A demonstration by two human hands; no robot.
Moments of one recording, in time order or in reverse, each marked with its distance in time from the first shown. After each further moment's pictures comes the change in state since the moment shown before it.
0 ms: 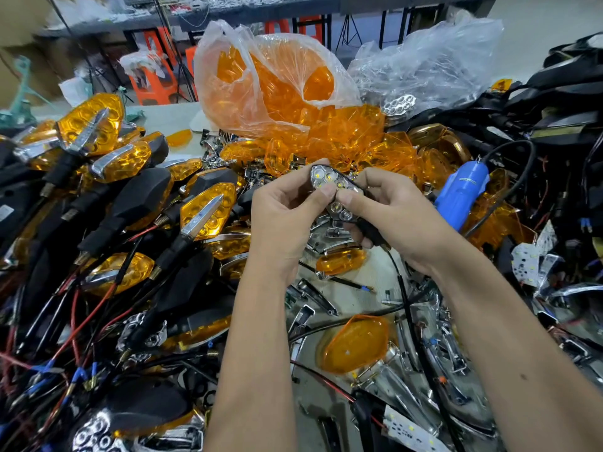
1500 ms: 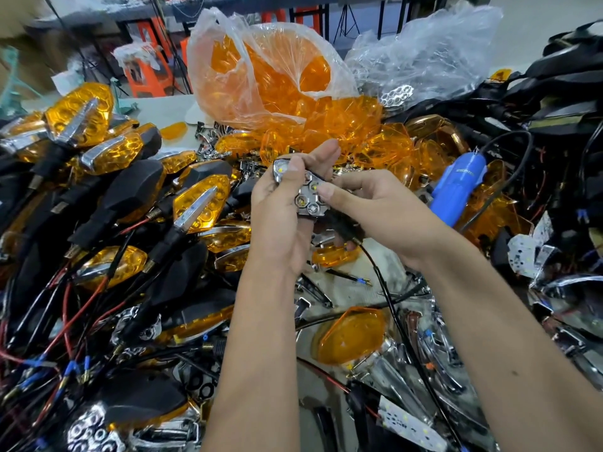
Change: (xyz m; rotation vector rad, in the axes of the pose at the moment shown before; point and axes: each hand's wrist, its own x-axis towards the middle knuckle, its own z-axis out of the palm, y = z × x) left_hand 0.000 0.001 0.014 -0.400 -0.020 -0.046; right_hand -0.007 -0.016 0.014 -0.039 -0.092 0.072
